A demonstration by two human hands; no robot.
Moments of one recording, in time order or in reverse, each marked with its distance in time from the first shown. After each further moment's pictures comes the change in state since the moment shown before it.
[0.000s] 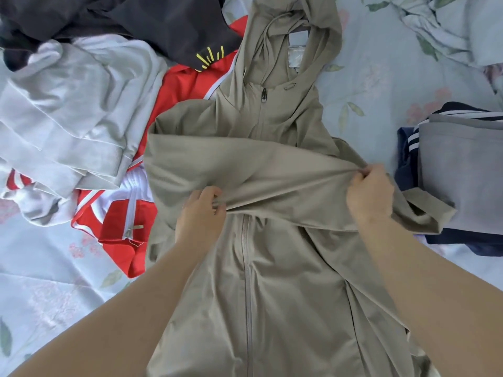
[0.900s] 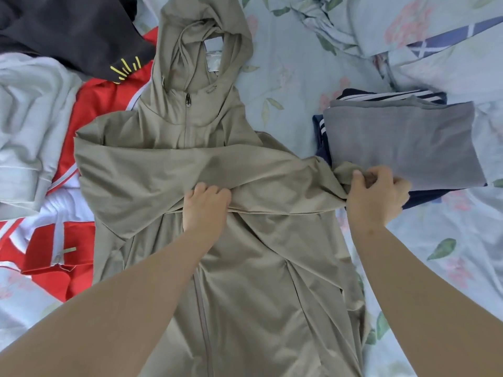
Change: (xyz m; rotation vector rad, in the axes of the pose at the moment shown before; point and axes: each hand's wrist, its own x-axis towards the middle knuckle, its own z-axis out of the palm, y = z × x) left_hand -0.011 0.082 0.068 0.479 0.052 0.625; right_hand -0.013 0.077 -0.086 0.108 0.445 0.145
